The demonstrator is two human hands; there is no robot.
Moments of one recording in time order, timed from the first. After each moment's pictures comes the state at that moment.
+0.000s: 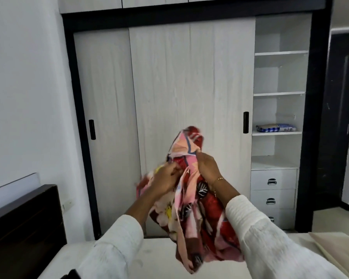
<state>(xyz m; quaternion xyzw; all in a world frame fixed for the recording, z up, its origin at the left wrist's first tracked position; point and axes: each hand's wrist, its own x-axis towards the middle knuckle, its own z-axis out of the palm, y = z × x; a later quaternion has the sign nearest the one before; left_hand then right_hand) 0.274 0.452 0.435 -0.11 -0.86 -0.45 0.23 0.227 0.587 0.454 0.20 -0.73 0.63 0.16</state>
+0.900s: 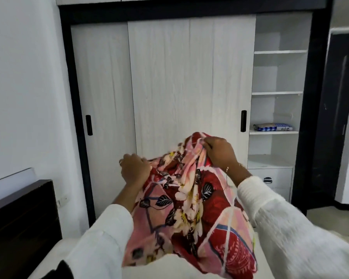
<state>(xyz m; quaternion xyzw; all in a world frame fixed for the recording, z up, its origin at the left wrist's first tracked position) 0.269 0.408 0.451 0.24 -0.85 -0.26 0.40 0.224 0.636 0.495 0.23 -0.86 0.27 0.36</state>
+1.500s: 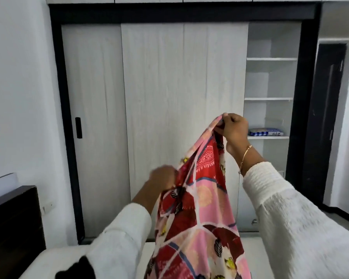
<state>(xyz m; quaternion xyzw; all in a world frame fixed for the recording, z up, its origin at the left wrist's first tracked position) 0.245 0.479 0.466 0.00 -0.99 -0.03 0.16 0.197 0.661 0.558 0.11 -0.59 0.75 0.30</state>
